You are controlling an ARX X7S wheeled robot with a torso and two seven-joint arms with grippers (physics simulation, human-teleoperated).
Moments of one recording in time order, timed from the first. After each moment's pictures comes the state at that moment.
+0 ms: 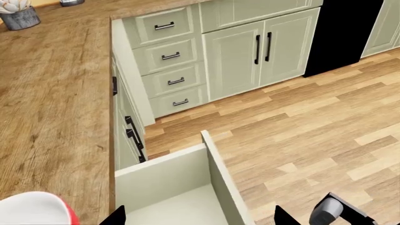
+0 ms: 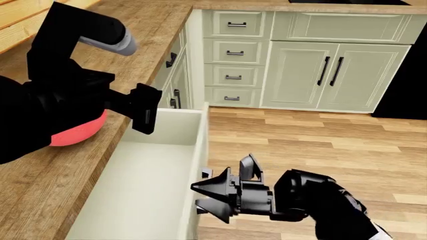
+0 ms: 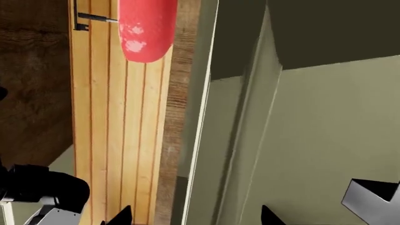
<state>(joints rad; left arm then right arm) -1.45 -0.82 0.66 0.21 -1.97 -1.17 -0.84 1.15 0.09 -2.44 1.30 2.66 0.77 -1.30</state>
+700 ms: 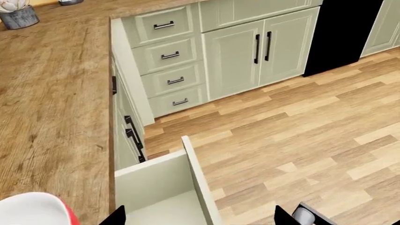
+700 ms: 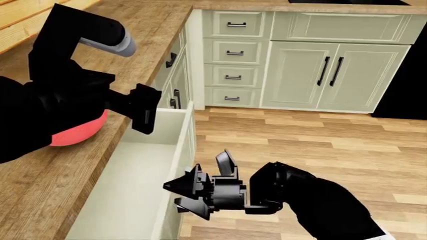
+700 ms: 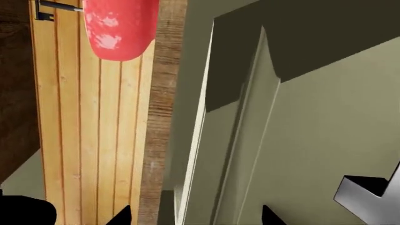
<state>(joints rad) -1.45 -0.82 0.67 0.21 -1.94 -1.16 -0.80 1.16 0.02 -1.90 1.28 2.31 0.82 -0.95</state>
